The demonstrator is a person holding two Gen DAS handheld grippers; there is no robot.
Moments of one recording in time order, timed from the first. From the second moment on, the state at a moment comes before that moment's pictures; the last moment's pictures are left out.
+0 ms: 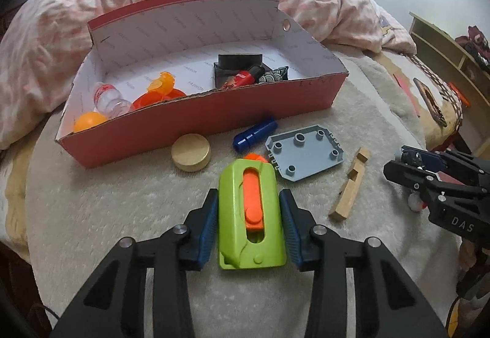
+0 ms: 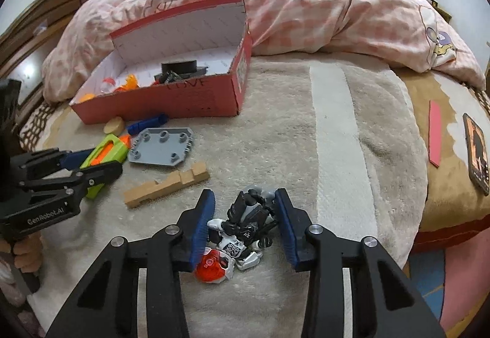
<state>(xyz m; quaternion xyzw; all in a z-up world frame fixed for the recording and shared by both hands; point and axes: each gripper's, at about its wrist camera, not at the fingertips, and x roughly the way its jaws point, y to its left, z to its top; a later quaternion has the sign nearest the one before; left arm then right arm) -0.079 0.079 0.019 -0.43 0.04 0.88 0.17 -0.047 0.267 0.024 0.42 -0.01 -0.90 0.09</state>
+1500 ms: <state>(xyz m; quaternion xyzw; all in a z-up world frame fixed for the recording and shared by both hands) -0.133 0.025 0.103 -0.34 0.00 0.93 0.13 -0.134 0.176 0.108 0.37 -0.02 -0.91 0.20</state>
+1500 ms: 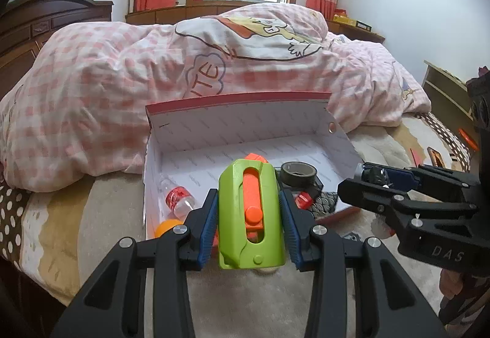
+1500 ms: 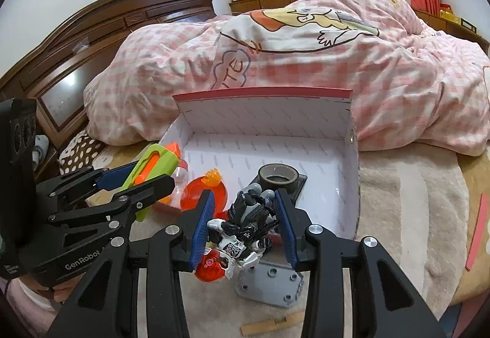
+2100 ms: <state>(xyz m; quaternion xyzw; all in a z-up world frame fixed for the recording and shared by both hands) -0.188 0.023 0.079 -0.37 0.01 0.92 0.11 -0.186 0.171 0.089 0.37 -0.01 -0.91 0.18</state>
